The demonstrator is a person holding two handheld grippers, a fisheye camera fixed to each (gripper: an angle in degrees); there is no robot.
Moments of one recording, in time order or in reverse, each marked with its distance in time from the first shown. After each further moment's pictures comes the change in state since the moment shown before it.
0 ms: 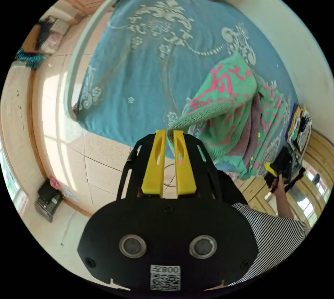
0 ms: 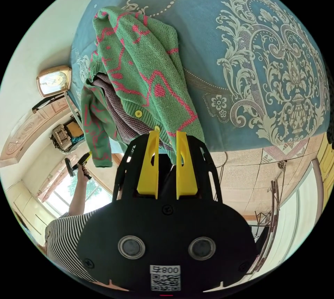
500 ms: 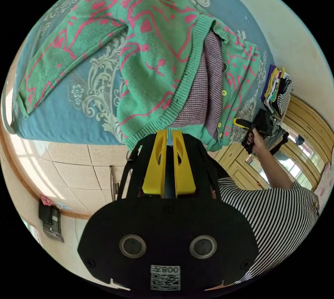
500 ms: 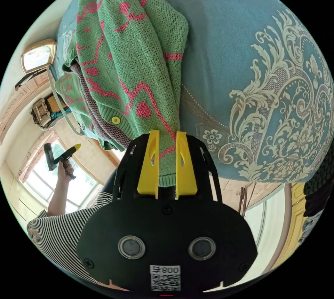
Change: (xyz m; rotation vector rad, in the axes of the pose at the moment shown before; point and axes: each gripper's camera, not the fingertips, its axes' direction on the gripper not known) left arm 0.114 -0.062 0.022 -0.267 0.235 0.232; right arm 0.017 -0.087 -0.050 -0.165 0.184 -0.159
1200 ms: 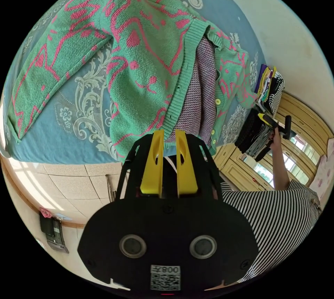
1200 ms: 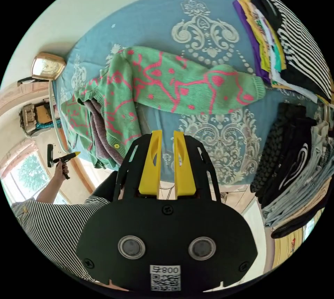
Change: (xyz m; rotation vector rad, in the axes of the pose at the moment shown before) left arm -0.040 -0.095 -0.082 0.017 0.077 0.063; right arm 0.004 0.069 -0.211 0.307 0.210 -0.044
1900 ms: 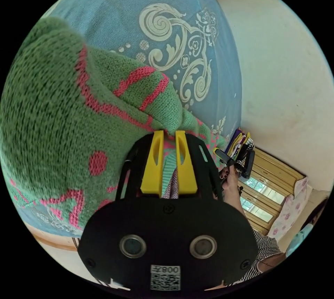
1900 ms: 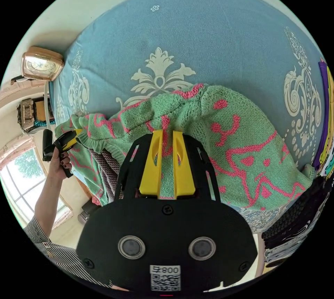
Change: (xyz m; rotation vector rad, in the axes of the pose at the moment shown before) left arm -0.059 -0.210 -0.043 0.264 0.317 -0.165; right arm -0.136 -0.167 0.088 0.026 0.004 -0.096
